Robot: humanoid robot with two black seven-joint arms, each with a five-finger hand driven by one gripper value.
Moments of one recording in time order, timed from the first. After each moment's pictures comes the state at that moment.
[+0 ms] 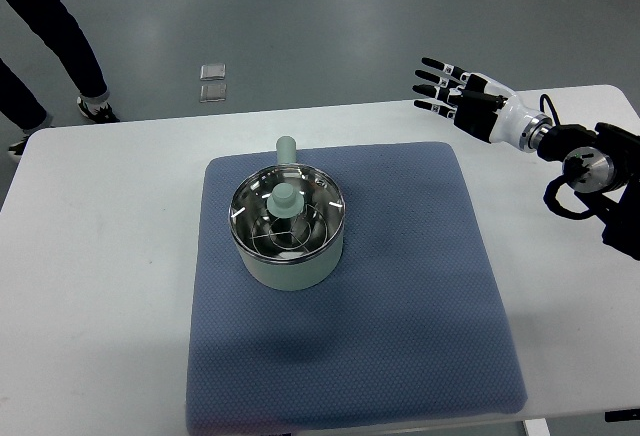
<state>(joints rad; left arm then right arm) -0.01 0.00 -0.04 -0.15 0.00 0.03 0.09 0.92 -0.30 0.39 0.51 0.09 0.50 0.13</state>
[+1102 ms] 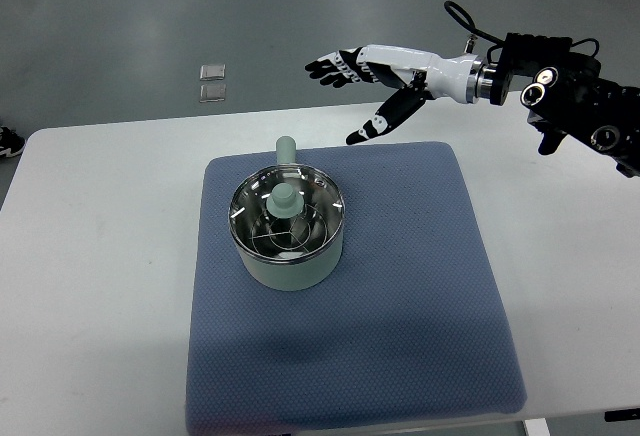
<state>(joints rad) 0.00 0.00 -0.05 -0.15 0.00 0.03 0.09 1.14 -0.31 0.37 0.76 -1.17 0.48 0.51</state>
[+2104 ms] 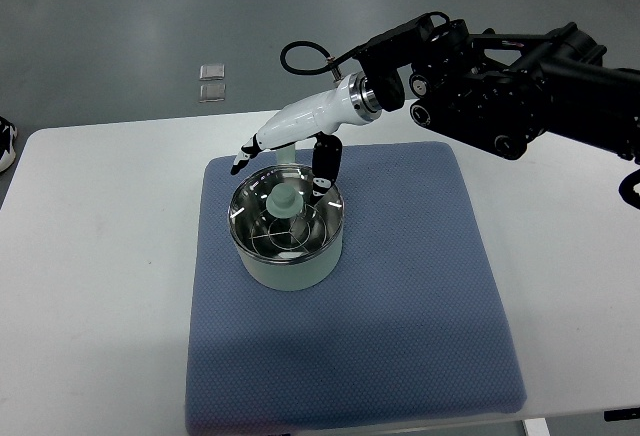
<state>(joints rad) 0.00 0.00 -0.05 -0.15 0.00 0.03 0.09 1.44 -0.11 -0.05 0.80 -1.44 0.41 0.52</state>
